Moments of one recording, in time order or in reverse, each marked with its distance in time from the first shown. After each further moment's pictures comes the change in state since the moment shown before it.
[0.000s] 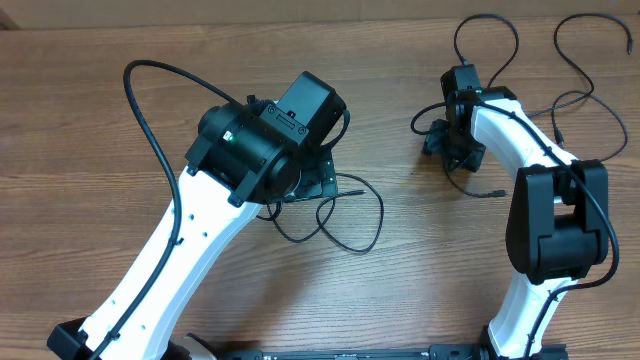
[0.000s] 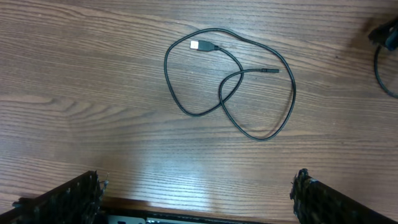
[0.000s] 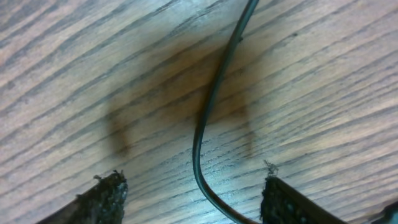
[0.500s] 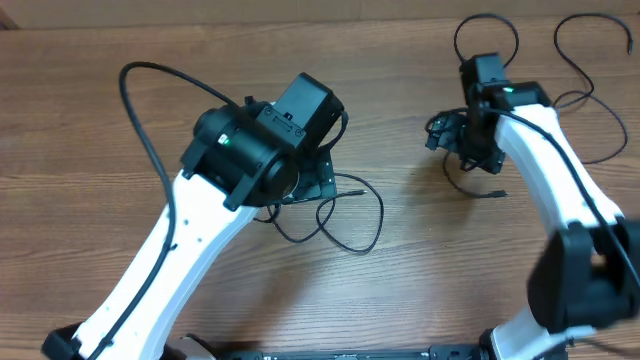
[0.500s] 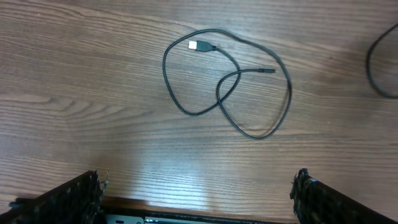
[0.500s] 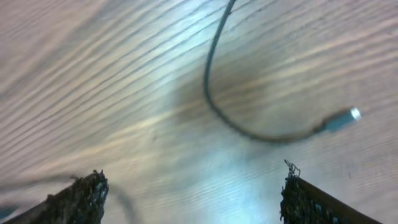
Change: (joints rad) left arm 0.000 -0.026 -0.002 0.000 0.005 -0.005; right arm 0.000 -0.277 0.002 -0.187 -0.079 0.000
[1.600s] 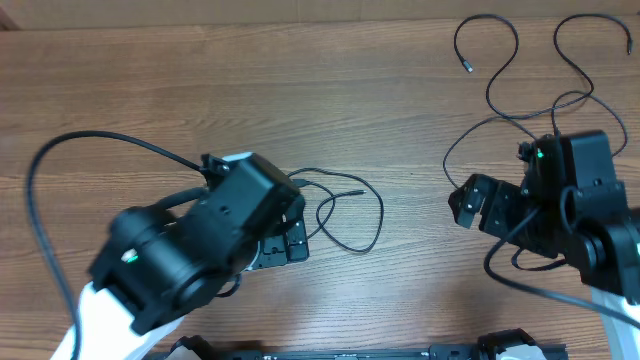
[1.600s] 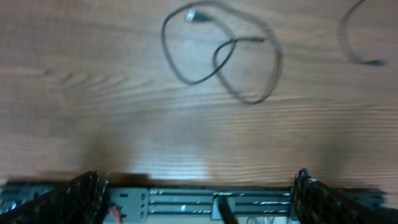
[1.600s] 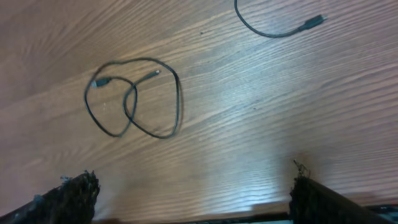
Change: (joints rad) left arm -0.107 -0.324 -0.210 -0.012 0.014 -0.080; right arm 0.074 -0.666 0.014 -0.453 -0.129 0.002
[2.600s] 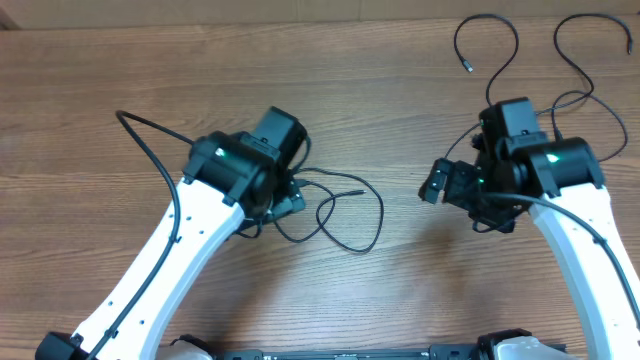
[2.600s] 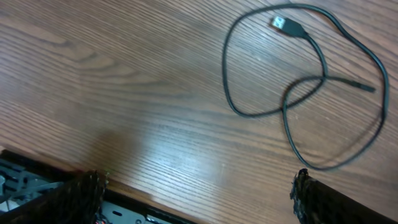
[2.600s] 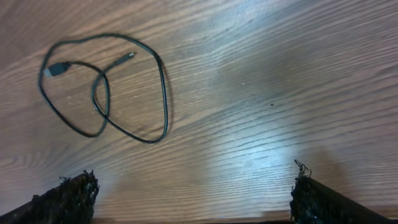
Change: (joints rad) left arm 0.247 0.215 -0.267 0.203 -0.001 -0.051; right arm 0.000 0.261 -0.170 0.185 -0.082 -0.002
